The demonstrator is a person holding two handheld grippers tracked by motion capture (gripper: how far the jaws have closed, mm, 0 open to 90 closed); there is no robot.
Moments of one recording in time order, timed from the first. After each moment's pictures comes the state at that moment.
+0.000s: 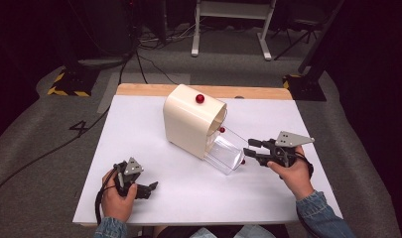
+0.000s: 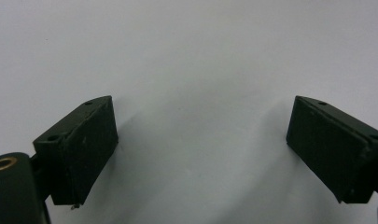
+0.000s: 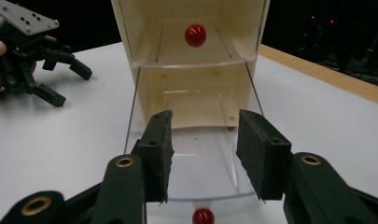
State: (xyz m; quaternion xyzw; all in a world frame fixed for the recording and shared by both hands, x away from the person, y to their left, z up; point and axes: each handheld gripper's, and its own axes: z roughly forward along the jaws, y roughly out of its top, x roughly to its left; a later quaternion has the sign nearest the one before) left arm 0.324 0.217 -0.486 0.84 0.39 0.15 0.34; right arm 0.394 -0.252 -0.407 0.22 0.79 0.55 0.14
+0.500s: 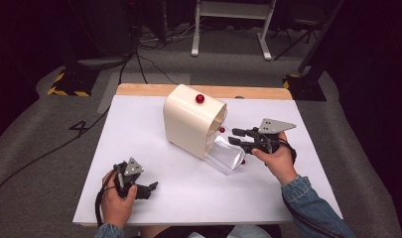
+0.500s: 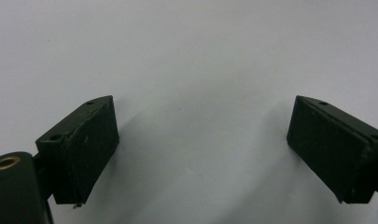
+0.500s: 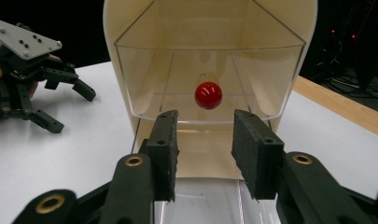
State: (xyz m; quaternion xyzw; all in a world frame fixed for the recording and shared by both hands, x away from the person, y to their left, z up) left arm 0.323 0.216 -0.486 0.84 0.39 0.15 0.34; right arm 0.426 -0.209 -0.398 0.19 0.80 0.56 0.13
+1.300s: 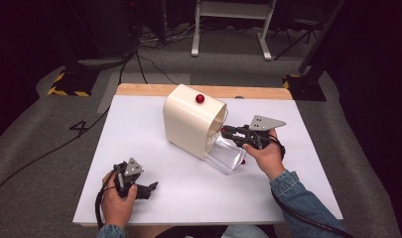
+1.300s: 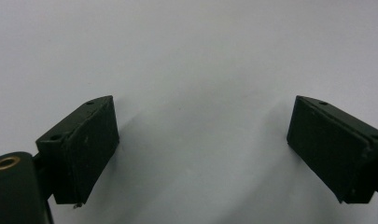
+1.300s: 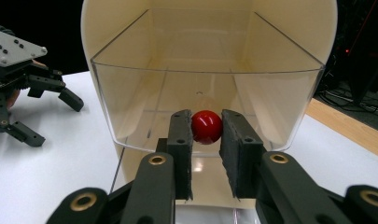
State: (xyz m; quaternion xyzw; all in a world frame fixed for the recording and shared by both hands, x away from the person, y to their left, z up) left arm 0.322 0.216 -0.486 0.84 0.39 0.15 0.34; right arm 0.436 -0.192 -0.402 0.18 0.79 0.57 0.15
